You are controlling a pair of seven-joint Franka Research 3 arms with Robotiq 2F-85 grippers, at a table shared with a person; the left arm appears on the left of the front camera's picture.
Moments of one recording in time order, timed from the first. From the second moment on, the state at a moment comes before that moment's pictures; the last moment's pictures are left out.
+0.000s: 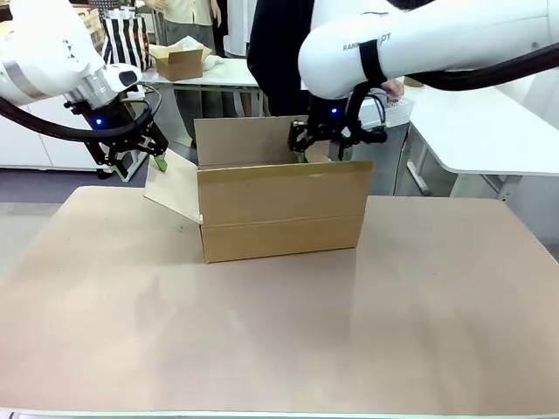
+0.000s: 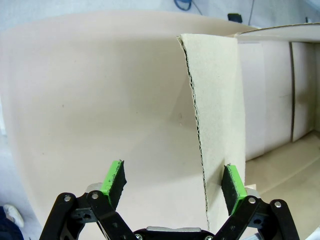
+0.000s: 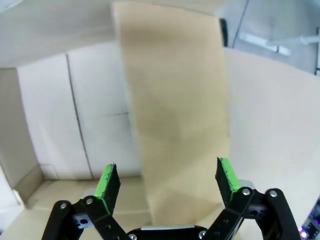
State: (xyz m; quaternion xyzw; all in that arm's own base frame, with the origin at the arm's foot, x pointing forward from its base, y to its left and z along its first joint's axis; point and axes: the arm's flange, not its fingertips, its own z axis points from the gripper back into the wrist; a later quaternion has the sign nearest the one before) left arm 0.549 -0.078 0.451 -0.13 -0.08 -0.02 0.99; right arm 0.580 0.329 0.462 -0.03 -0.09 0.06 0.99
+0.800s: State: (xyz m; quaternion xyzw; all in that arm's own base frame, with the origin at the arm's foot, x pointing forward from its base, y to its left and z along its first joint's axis) left arm 0.549 -0.078 0.451 -0.13 -0.08 -0.02 0.99; right arm 0.577 0.371 0.414 -0.15 -0.10 0.06 0.98
